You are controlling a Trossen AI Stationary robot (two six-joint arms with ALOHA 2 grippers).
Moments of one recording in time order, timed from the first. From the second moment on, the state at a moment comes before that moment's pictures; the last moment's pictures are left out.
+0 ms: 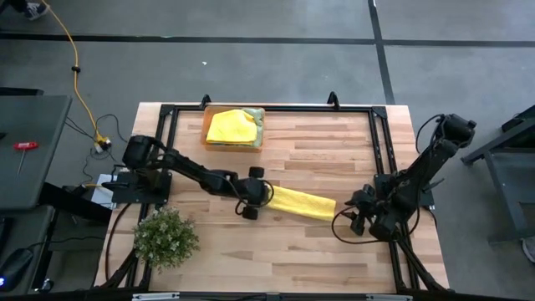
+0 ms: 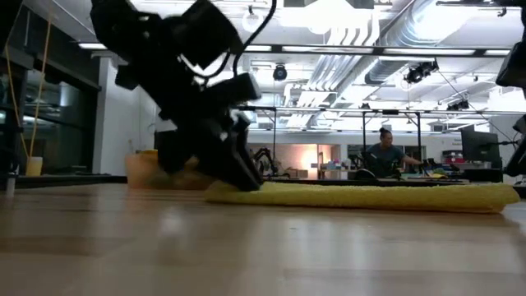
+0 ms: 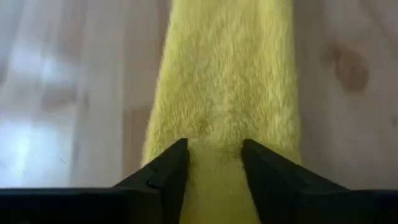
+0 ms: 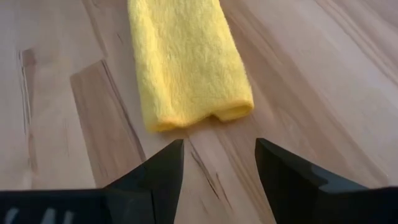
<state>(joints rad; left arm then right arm) 0.00 1.85 0.85 0.18 -0.19 0.19 0.93 1.06 0.36 -0.52 0.66 1.31</state>
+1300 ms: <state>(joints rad) -0.14 1.89 0.77 0.20 -0.59 -0.25 0.16 1.04 0.36 -0.31 0.28 1.06</state>
